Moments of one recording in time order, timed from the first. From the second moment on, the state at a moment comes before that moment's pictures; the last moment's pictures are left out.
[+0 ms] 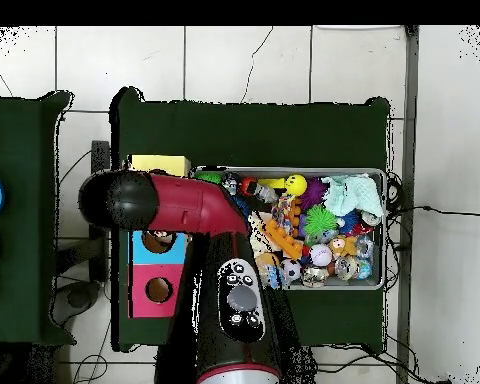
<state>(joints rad) -0.01 -0.69 0.08 1.57 0.23 0.61 1.63</state>
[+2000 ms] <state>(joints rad) -0.11 -0.58 0.19 1.64 0.23 0.29 1.63</state>
